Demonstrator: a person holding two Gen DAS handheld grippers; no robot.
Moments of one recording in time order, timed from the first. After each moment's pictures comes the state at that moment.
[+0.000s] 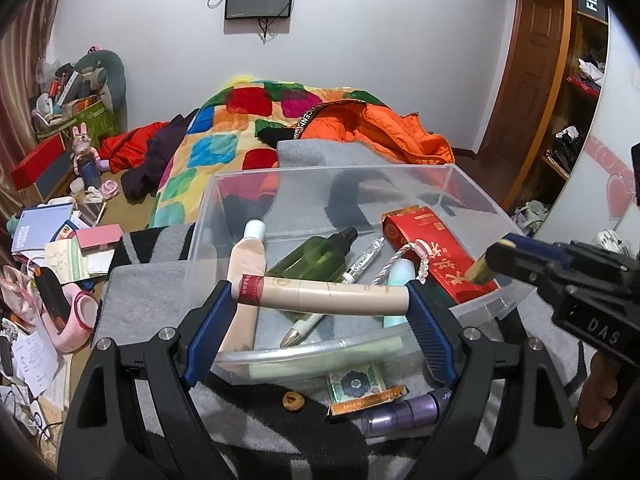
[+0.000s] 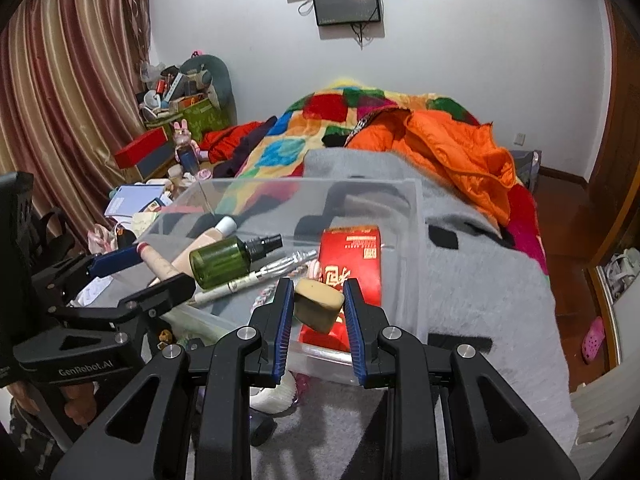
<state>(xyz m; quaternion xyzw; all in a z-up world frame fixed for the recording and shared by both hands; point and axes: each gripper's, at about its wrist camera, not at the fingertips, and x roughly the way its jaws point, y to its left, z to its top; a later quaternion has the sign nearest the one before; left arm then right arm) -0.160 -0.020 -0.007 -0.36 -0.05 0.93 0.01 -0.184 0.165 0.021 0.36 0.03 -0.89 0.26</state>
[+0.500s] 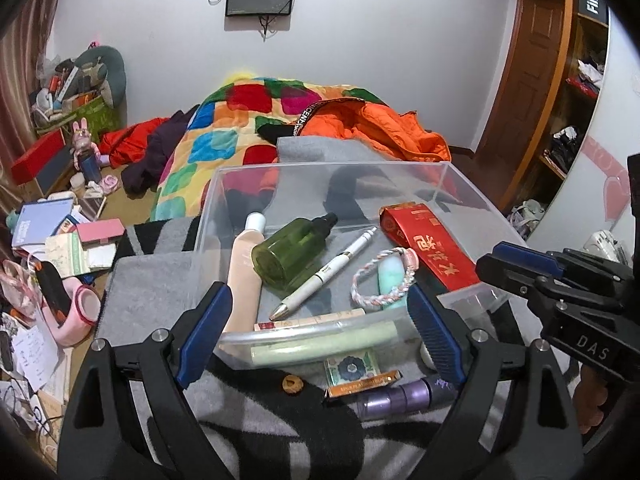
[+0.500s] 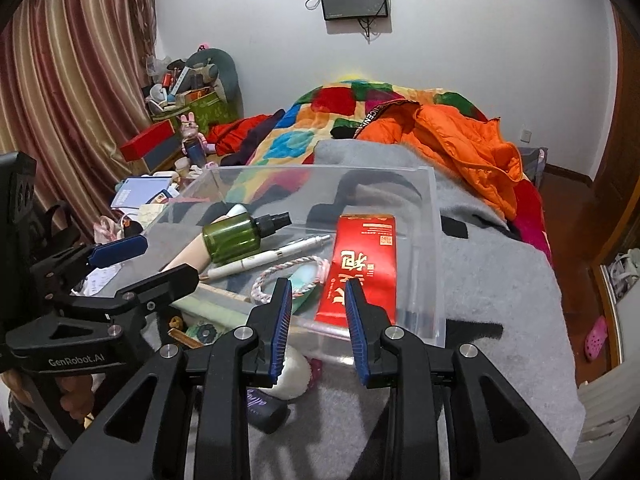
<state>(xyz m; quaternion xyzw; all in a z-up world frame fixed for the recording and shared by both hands) -0.147 -0.020 0.001 -0.36 -0.05 0.93 0.01 -0.170 0.162 0.020 0.37 0.04 -0.89 0.27</state>
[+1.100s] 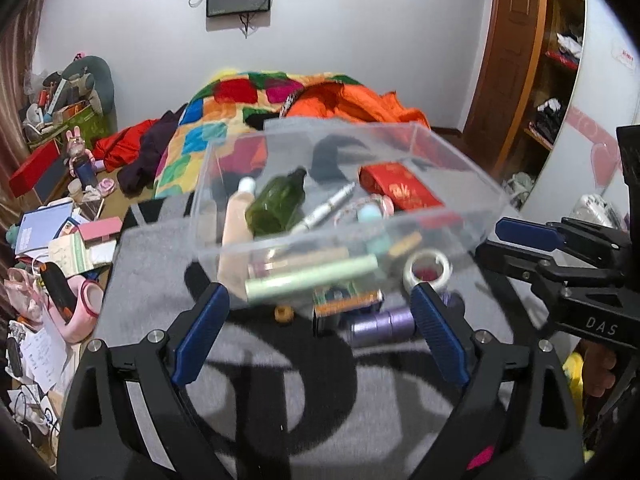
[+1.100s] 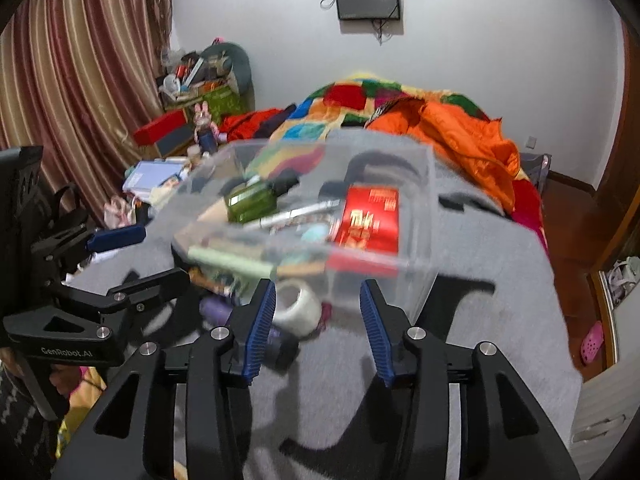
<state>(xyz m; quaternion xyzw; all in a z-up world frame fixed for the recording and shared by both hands) -0.101 -0.006 -0.013 -0.38 -0.02 0.92 0.04 -0.129 0.175 0.009 0.37 0.06 -0.88 0.29</state>
